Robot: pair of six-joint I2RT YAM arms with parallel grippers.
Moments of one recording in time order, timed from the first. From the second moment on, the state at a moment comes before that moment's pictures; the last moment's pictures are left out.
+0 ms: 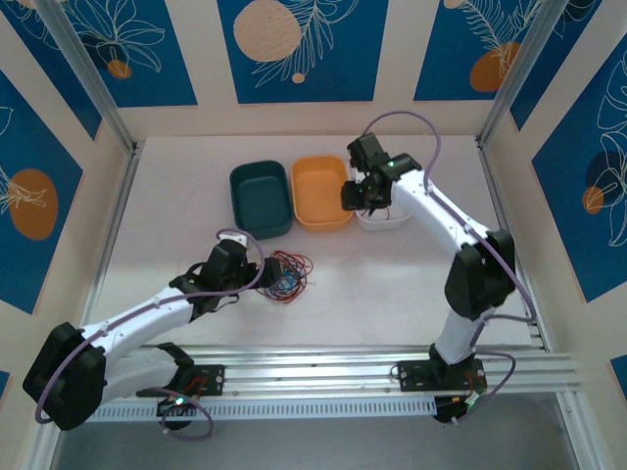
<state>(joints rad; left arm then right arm) -0.64 1.09 0.50 -0.17 -0.05 -0.65 0.50 1.72 1.56 -0.94 0.04 0.33</state>
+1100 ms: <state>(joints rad) -0.56 1.20 0.45 -0.02 0.05 -0.72 0.80 1.80 1.16 -0.54 -0.08 0.37</state>
